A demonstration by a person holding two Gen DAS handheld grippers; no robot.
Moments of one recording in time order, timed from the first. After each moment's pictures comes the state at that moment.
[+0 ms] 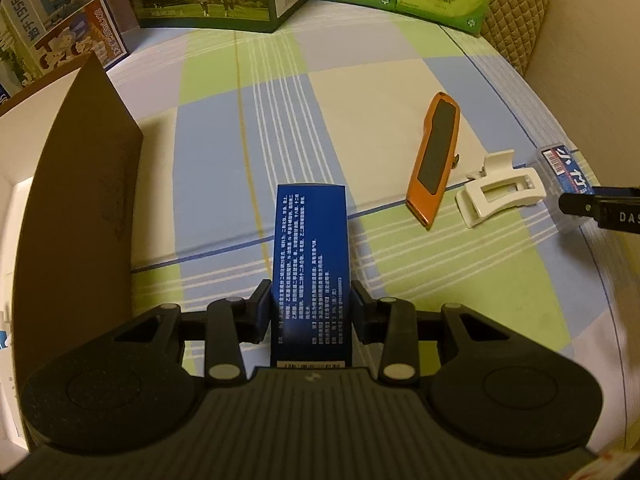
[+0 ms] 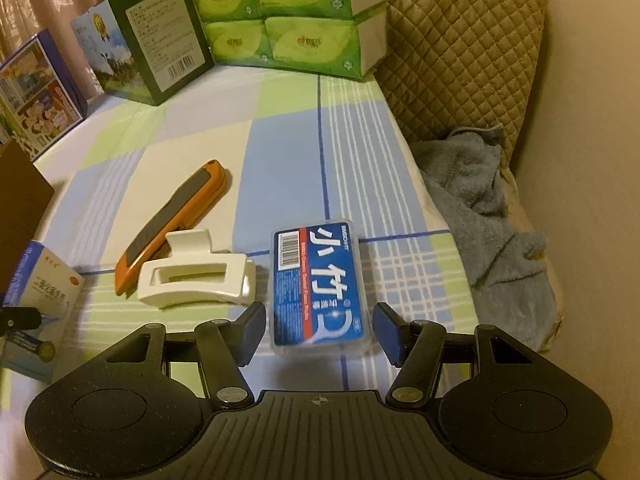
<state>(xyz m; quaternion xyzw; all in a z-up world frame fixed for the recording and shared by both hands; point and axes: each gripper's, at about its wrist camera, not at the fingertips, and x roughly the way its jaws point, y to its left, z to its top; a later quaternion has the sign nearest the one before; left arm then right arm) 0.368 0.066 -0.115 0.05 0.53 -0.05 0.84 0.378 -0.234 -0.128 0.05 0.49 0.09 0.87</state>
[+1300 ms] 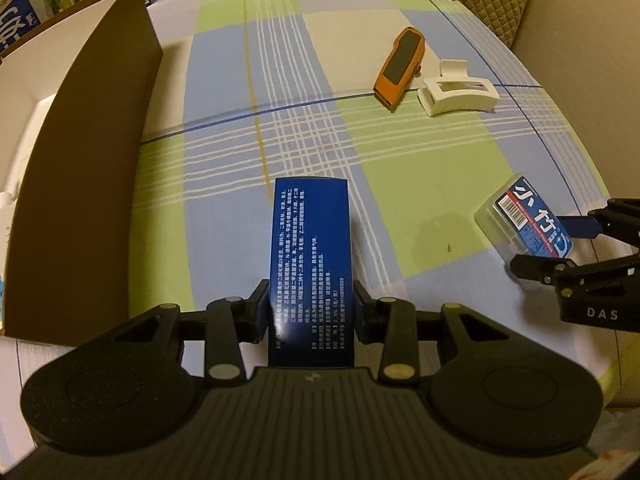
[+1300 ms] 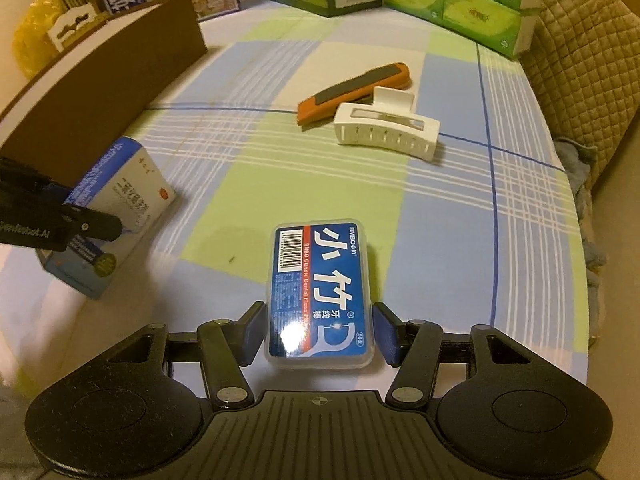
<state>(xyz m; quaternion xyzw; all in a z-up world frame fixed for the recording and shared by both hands) 0.256 0.064 -0.120 0.03 0.55 -0.04 0.84 0.251 -0.171 -0.129 -0.05 0.50 0.25 0.83</state>
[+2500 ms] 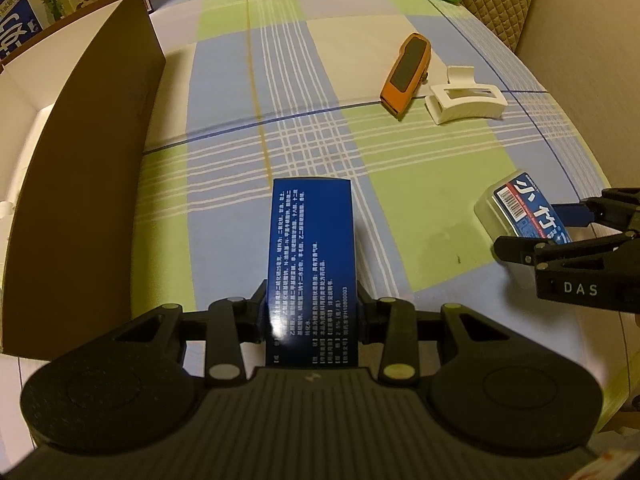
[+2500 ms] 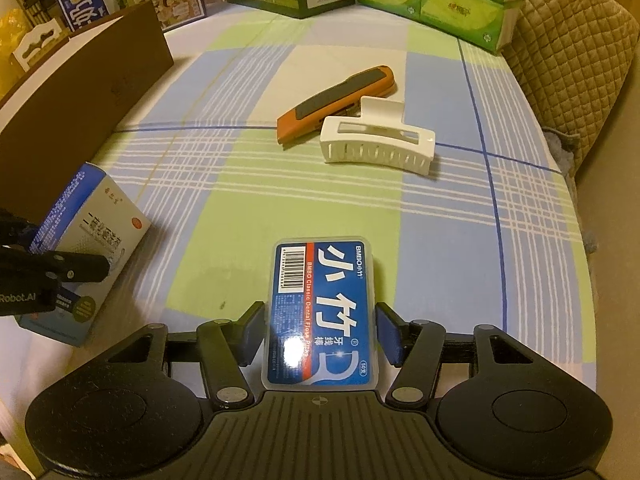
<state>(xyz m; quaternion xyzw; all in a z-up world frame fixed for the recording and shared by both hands) 0.260 0.064 -0.123 0.03 0.54 -0.03 0.84 0.273 -0.150 -0.132 -0.04 0.51 0.20 0.84</state>
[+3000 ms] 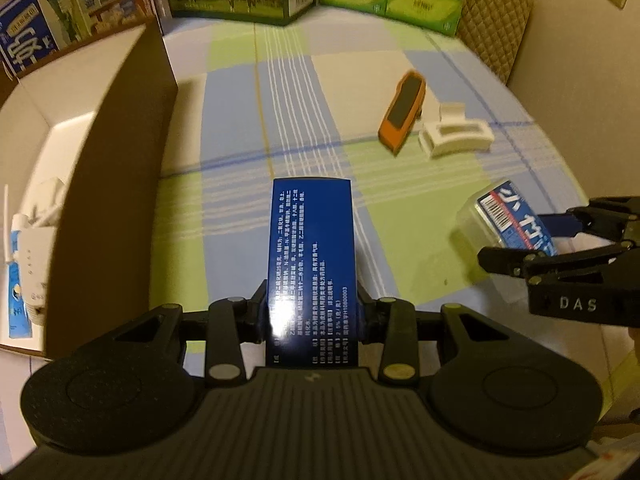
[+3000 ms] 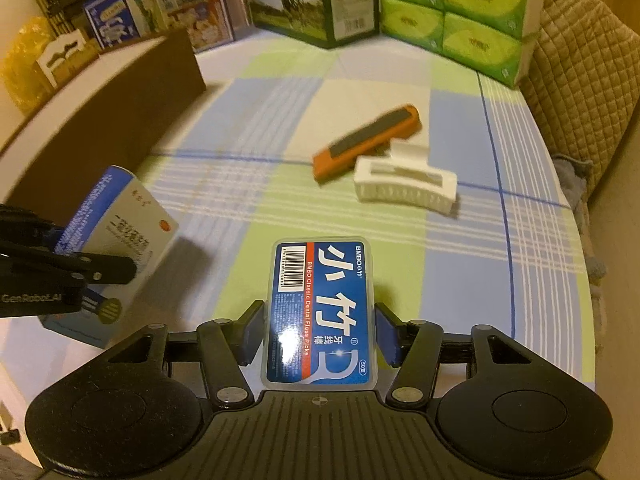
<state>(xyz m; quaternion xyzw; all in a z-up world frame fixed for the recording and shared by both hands) 0.250 0.072 -0.091 0.02 0.50 -0.04 0.86 0.265 -0.141 -0.100 -0.03 0.48 0.24 0.84</state>
